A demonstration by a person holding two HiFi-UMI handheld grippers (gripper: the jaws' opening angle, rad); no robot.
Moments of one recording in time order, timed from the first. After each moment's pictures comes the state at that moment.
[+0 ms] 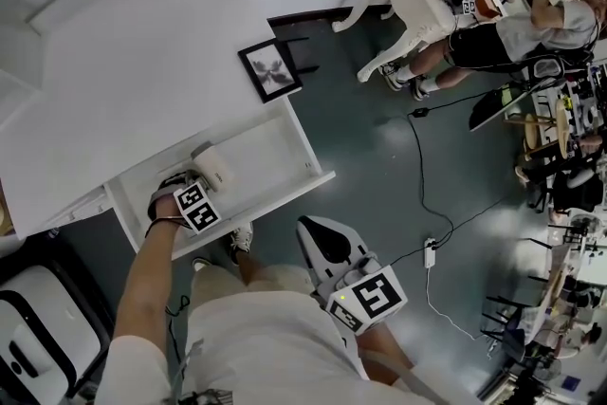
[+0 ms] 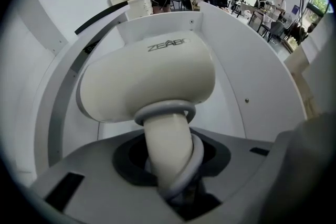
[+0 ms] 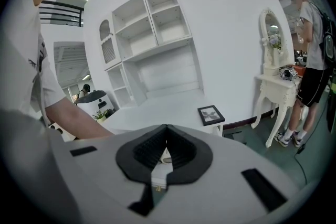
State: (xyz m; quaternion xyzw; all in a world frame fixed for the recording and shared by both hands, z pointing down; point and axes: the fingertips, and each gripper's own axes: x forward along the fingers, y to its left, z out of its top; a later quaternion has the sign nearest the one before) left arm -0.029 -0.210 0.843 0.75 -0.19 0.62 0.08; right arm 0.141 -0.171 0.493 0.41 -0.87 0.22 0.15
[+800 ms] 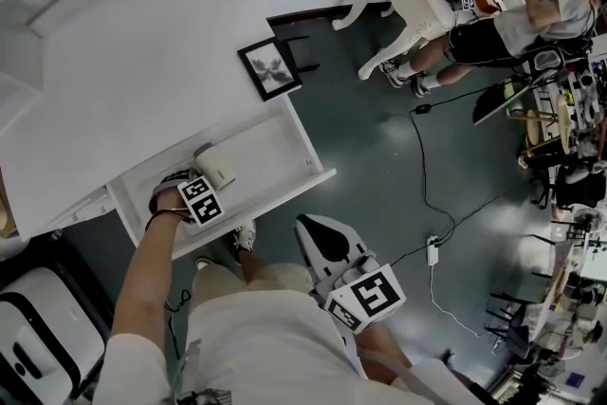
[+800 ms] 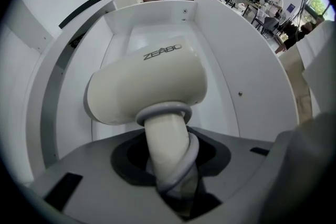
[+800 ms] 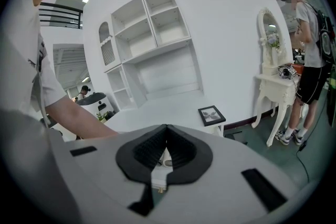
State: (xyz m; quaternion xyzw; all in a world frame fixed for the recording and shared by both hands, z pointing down) left arm -0.031 -0.200 0.847 0.73 -0.13 0.66 0.11; right arm 0.138 -0.167 0.493 0.41 -0.87 0.22 0.14
